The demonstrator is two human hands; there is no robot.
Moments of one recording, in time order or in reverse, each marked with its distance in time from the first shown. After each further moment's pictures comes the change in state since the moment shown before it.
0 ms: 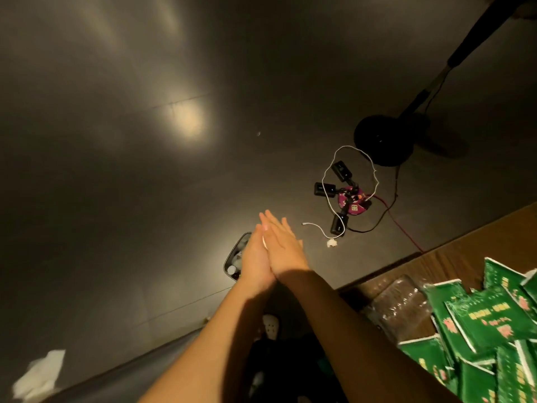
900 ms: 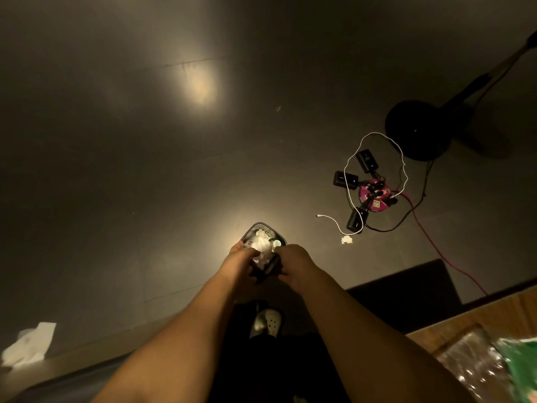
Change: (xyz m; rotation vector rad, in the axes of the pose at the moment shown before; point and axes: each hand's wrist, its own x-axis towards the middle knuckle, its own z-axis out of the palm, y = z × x) left_hand 0.112 -0.047 -0.082 -0.096 0.055 -0.377; right_hand 0.094 0.063 0.062 0.547 -0.081 0.689
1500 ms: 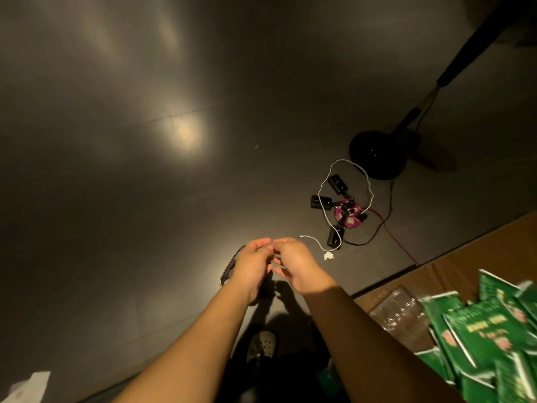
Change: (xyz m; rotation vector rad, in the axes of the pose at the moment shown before) left_hand -0.090 0.000 0.060 0.160 -0.098 0.344; right_hand -0.122 -0.028 -0.037 0.181 0.036 -0.209
